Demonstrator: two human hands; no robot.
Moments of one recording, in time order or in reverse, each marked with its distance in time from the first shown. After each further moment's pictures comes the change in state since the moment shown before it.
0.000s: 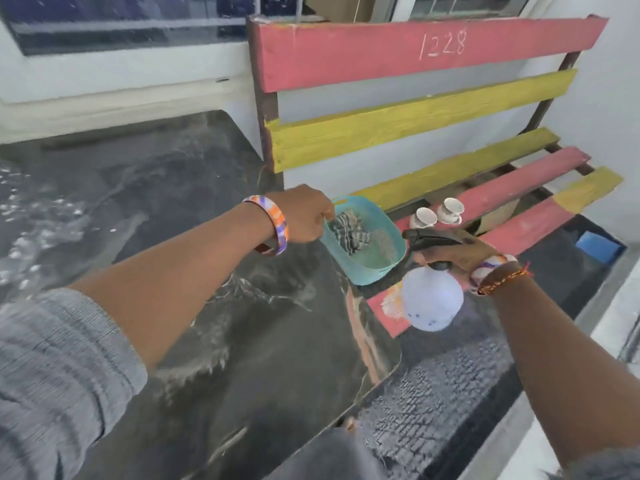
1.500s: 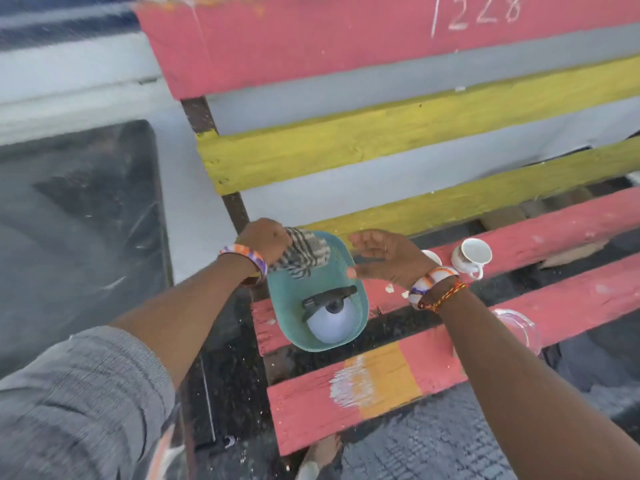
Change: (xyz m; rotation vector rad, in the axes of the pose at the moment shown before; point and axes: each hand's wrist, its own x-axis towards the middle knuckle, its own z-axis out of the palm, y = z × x) left_hand 0.236 0.006 0.073 -0.470 0.194 -0.641; right_hand 0.194 0.038 -0.131 -0.117 -0.255 0.007
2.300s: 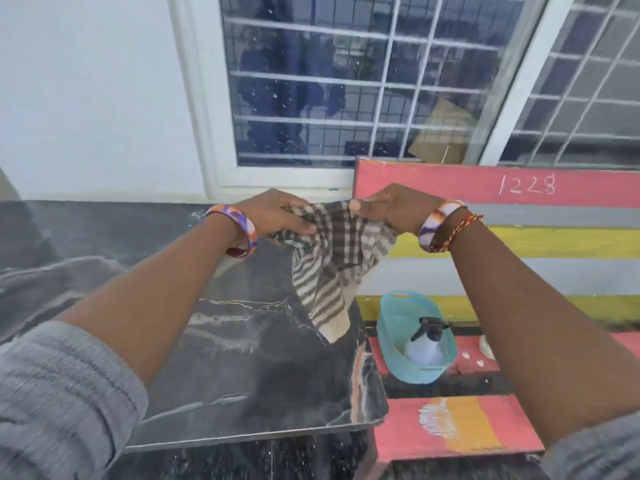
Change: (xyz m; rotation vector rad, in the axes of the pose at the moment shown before) left_hand -0.319 -0.104 -0.227 -0.235 0.204 0.248; right_hand -0.170 -0.263 0.217 -0.714 -0.056 -0.527
